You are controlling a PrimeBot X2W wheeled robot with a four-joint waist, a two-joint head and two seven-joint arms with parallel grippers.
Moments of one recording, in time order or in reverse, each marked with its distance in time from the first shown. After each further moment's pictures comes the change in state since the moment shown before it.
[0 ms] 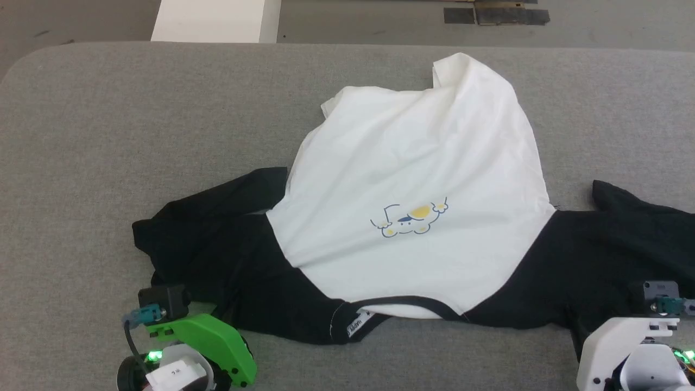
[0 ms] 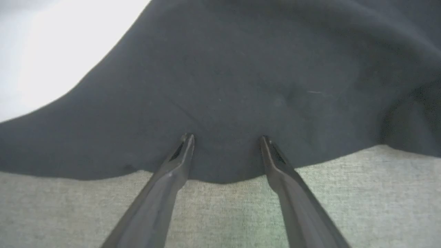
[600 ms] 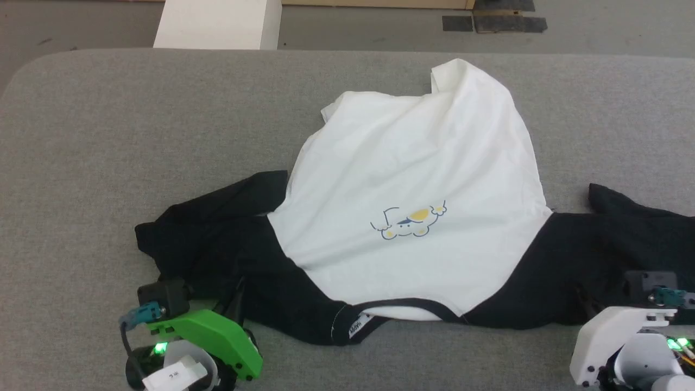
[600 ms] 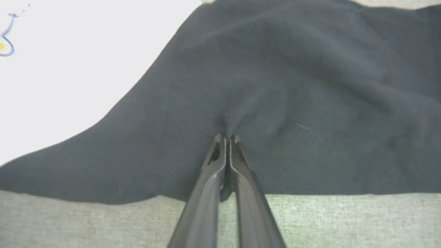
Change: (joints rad) left arm -0.006 -0.005 -0.018 -0.016 -0.039 -0.040 -0.054; right arm -0.039 -0.002 0.025 0.022 0.021 0.000 -0.066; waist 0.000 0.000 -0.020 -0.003
